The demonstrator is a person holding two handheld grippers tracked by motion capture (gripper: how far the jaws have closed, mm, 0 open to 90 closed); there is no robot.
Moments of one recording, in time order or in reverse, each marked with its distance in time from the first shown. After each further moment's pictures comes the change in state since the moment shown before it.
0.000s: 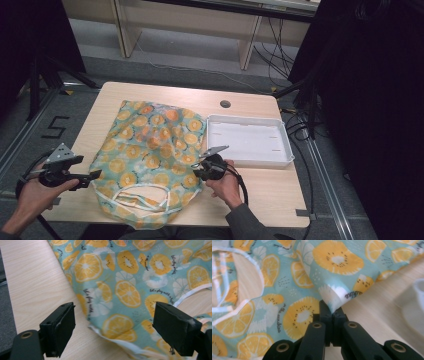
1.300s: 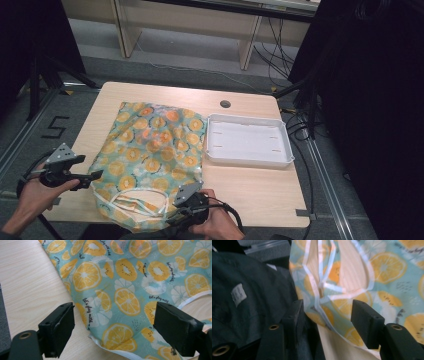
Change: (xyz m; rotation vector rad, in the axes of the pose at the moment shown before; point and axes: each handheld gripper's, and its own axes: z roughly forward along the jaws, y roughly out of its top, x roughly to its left) left arm -0.002 0.003 -0.001 -0.009 -0.023 0.014; right arm 0.111 -0.030 -0.012 0.074 0.253 -0.366
